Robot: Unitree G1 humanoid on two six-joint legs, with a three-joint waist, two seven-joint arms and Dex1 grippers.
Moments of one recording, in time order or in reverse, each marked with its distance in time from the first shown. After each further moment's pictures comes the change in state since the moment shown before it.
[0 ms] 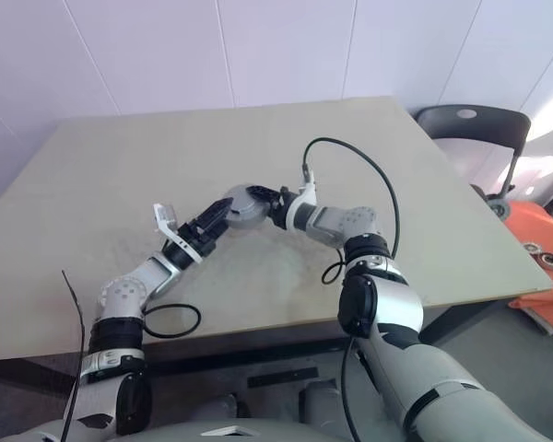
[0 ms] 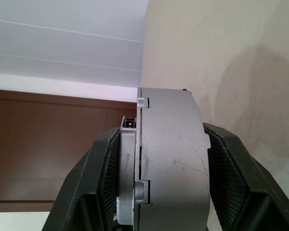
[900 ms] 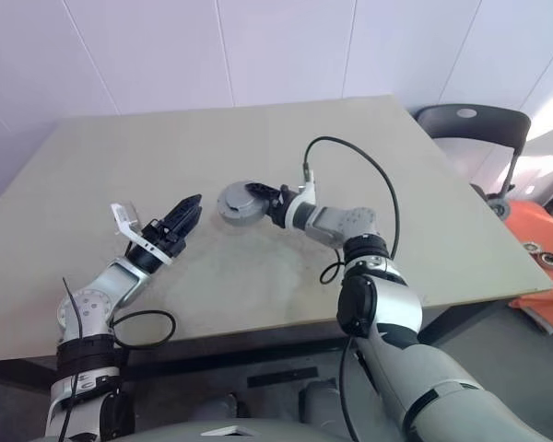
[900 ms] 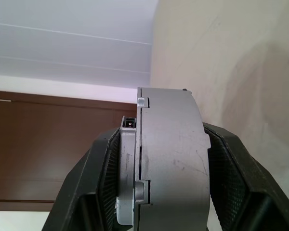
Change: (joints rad) left arm 0.126 0.073 0.083 -0.247 -0.104 0.026 0.099; right arm 0.000 0.005 -0.014 0.000 0.008 0.001 0.019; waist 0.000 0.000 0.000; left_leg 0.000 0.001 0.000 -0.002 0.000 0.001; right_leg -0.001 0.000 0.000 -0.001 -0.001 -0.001
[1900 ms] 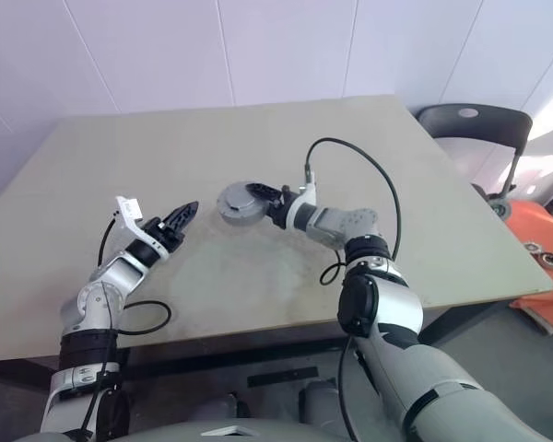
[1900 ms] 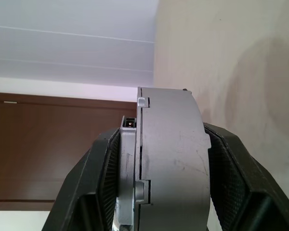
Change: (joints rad) left arm -0.046 0.035 -0.105 0.042 0.403 -0.253 -0.049; right arm 0.001 0.006 -0.033 0.001 0.001 0.021 0.001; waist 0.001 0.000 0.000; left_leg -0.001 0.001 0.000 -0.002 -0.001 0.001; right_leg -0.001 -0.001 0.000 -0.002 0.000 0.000
